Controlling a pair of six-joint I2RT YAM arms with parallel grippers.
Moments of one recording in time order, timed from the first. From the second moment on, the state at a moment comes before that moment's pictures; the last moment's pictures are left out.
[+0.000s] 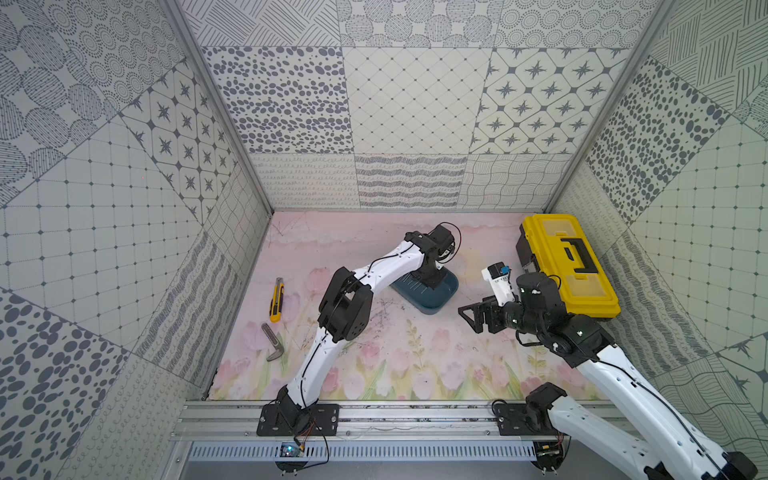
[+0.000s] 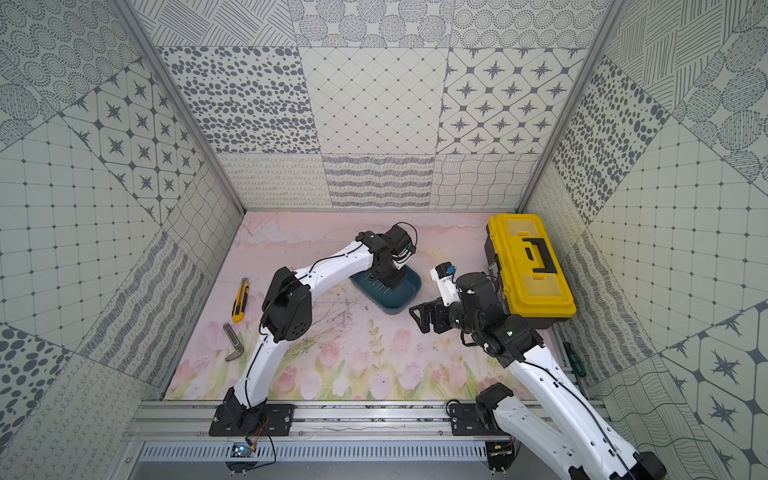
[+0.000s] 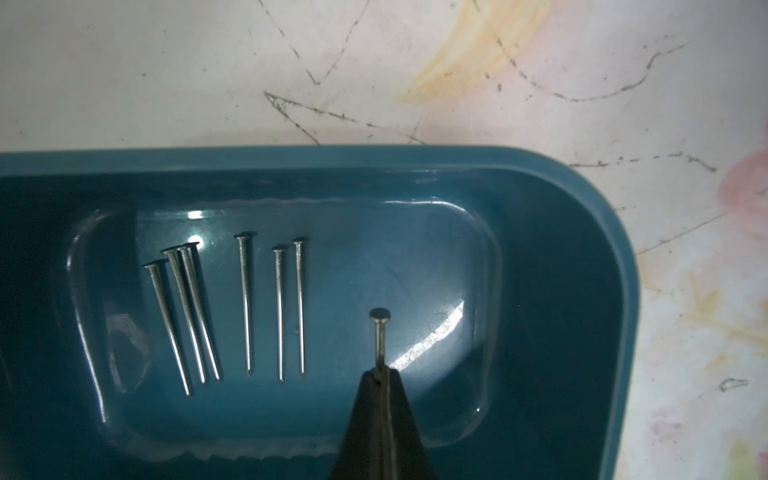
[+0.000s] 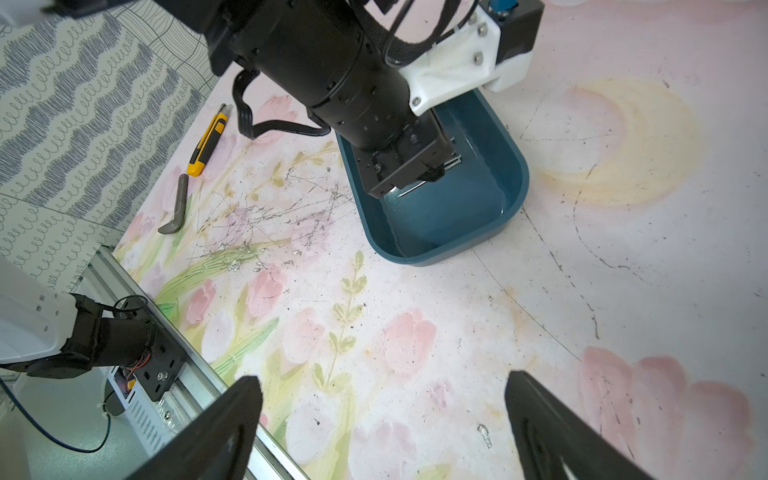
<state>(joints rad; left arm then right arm) -0.73 2.34 2.12 -1.05 0.04 0.02 0.51 0.81 0.84 -0.72 -0.24 0.25</state>
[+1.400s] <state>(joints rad) -0.70 2.45 2.18 -1.05 0.04 0.04 0.47 0.83 0.84 -0.72 -0.28 0.25</state>
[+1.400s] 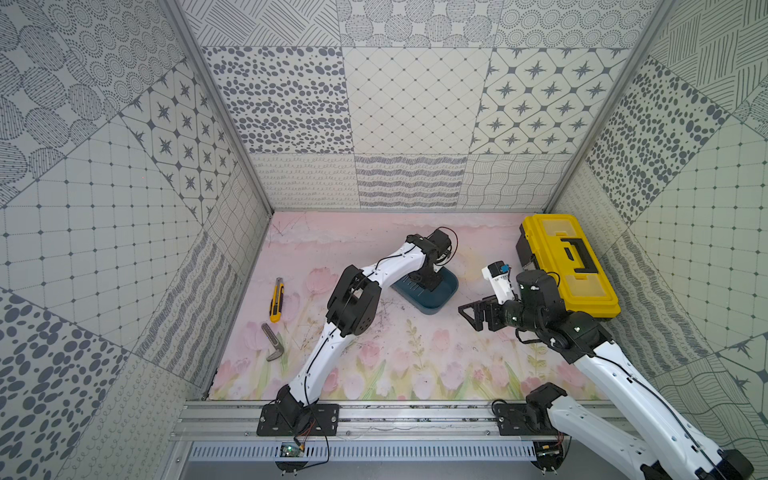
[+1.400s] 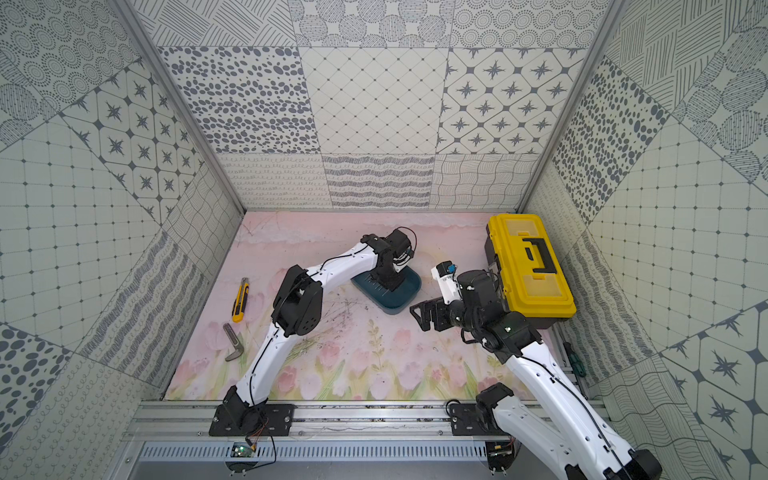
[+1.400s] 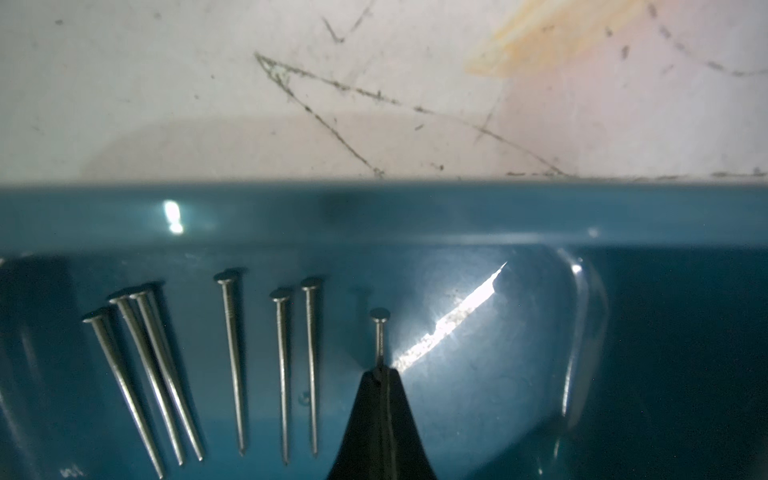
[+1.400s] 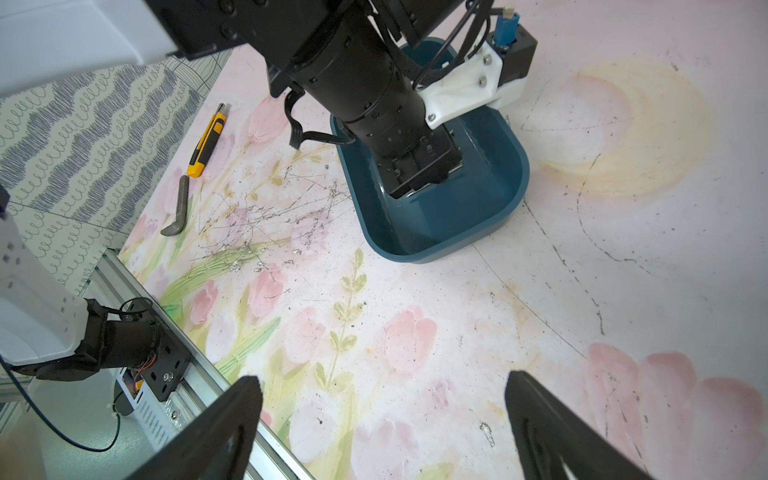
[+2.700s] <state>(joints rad) -0.70 2.47 2.19 -1.05 0.03 0.06 0.45 0.83 0.84 -0.72 -0.30 0.25</state>
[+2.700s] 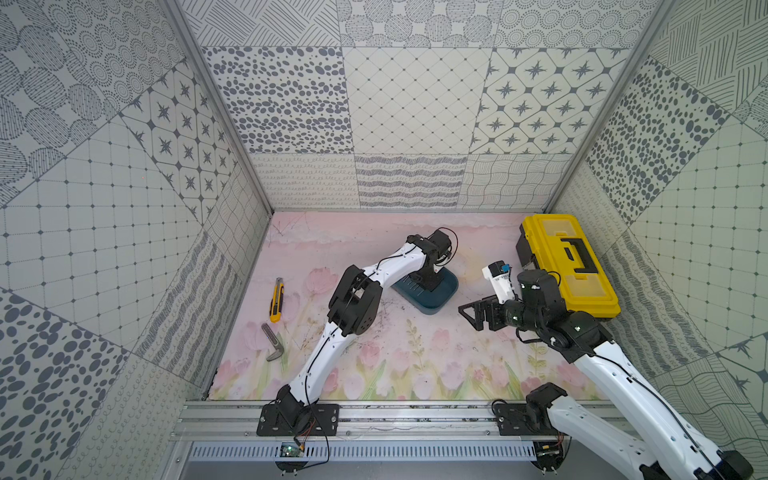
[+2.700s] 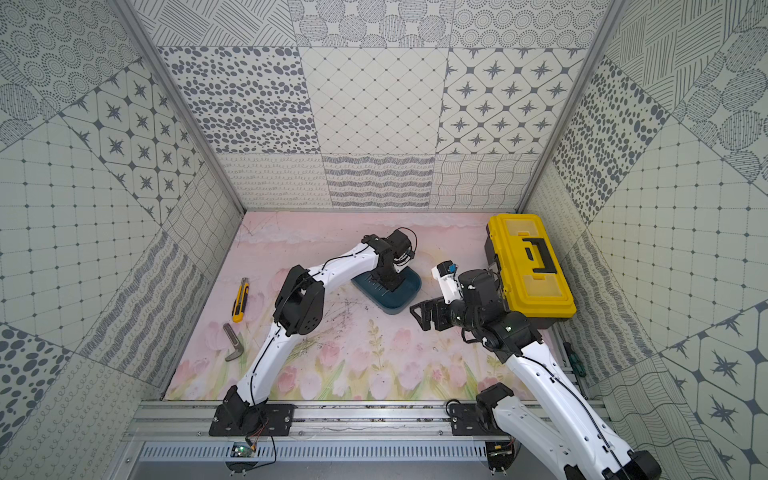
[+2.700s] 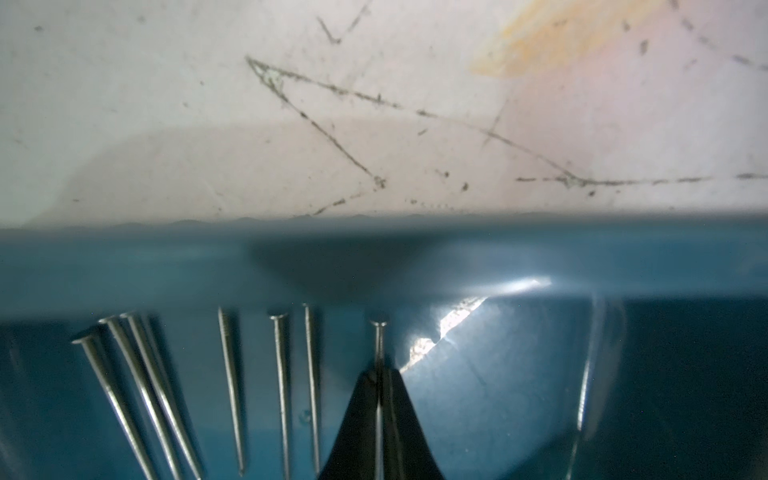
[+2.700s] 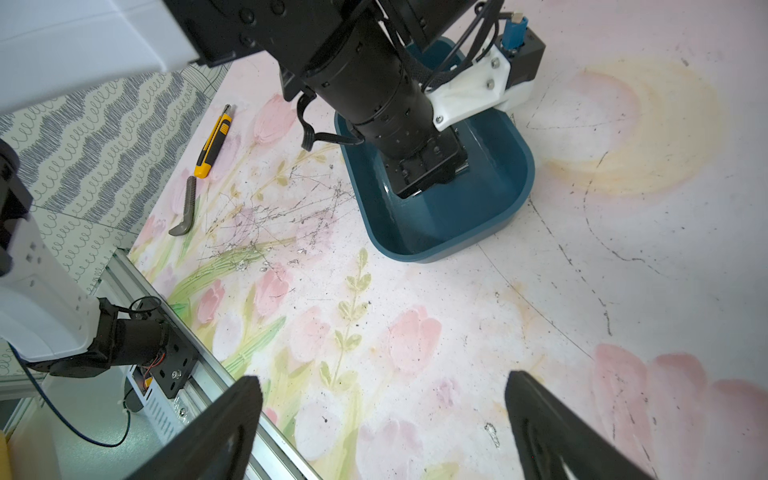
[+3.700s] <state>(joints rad) -0.71 2.39 2.15 -1.05 0.03 0.06 0.45 0.83 0.84 -0.71 -0.30 0.25</state>
